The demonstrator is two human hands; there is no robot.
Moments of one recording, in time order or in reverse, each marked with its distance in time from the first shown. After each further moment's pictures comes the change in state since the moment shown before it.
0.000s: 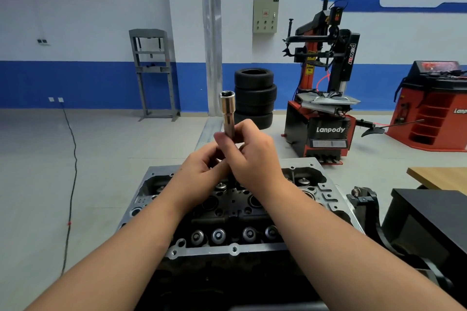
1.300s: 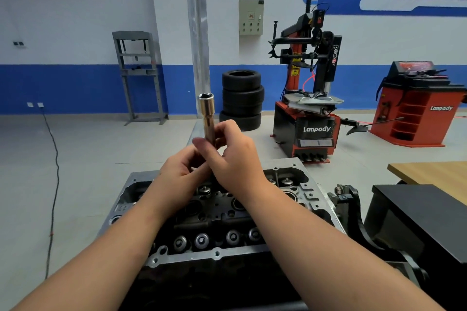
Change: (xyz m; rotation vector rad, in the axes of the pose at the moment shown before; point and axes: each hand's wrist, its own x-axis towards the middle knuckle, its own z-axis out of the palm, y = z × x) left_hand 0.000 0.001 0.000 -0.001 0.024 0.001; right_hand 0.000 0.000 -0.001 0.005 -0.028 0.021
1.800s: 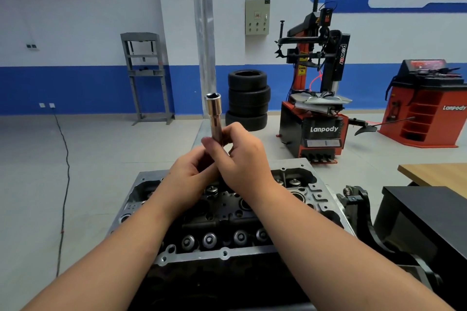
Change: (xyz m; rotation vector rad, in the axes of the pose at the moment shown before) left_hand -0.001 0.003 0.001 -0.022 -0.025 0.005; right_hand -0.001 0.000 0.000 -0.008 0.040 -0.046
